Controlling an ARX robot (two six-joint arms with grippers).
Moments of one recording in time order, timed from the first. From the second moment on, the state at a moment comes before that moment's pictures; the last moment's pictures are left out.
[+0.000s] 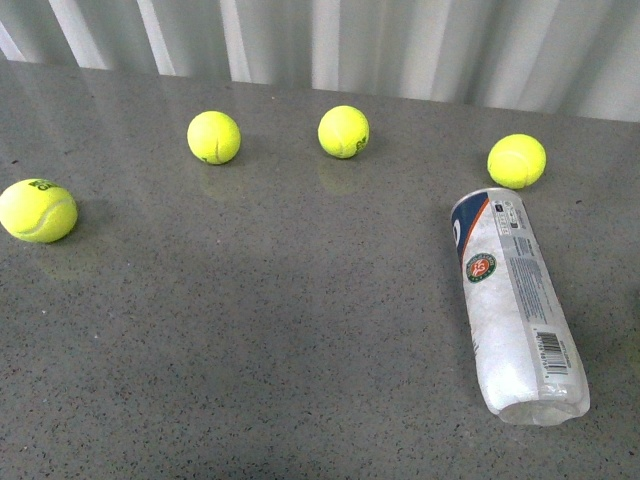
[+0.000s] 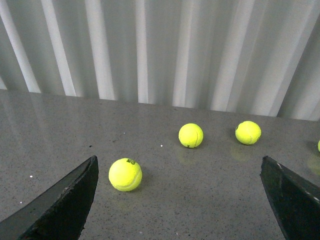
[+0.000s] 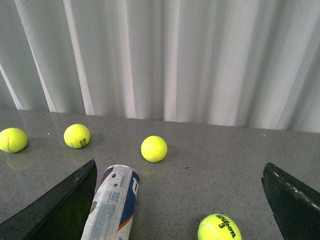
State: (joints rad) left arm 0.00 0.00 0.02 0.00 0.00 0.00; right arm 0.00 0.00 0.01 0.00 0.00 0.00
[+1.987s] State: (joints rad) left arm 0.00 0.00 0.02 0.00 0.00 0.00; right arm 0.16 1.81 0.84 -0.11 -0.07 0.36
